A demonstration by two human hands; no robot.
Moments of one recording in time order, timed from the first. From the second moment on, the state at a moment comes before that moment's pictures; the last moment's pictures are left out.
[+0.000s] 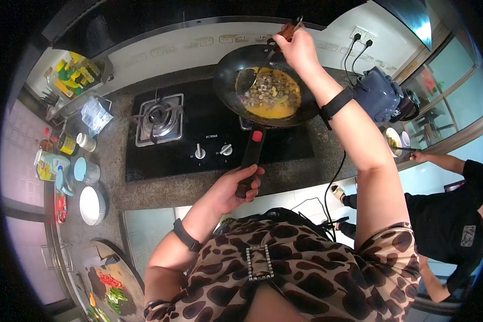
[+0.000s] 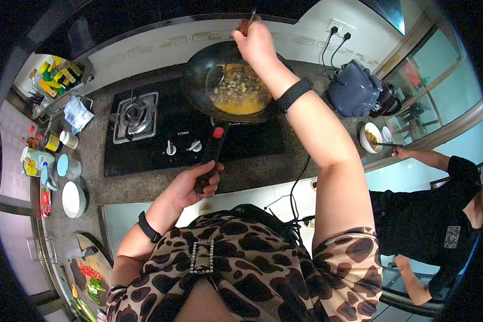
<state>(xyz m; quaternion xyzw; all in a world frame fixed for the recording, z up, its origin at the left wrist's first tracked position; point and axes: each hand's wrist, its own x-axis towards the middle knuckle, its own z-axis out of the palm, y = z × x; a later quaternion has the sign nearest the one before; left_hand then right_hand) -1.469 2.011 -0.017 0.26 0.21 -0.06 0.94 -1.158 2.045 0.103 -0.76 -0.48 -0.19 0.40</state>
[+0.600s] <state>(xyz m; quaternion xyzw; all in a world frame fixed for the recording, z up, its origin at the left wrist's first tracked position) -1.467 2.014 -0.018 0.27 0.21 -0.09 0.94 -1.122 2.024 0.072 -0.74 -0.35 -0.18 0.54</state>
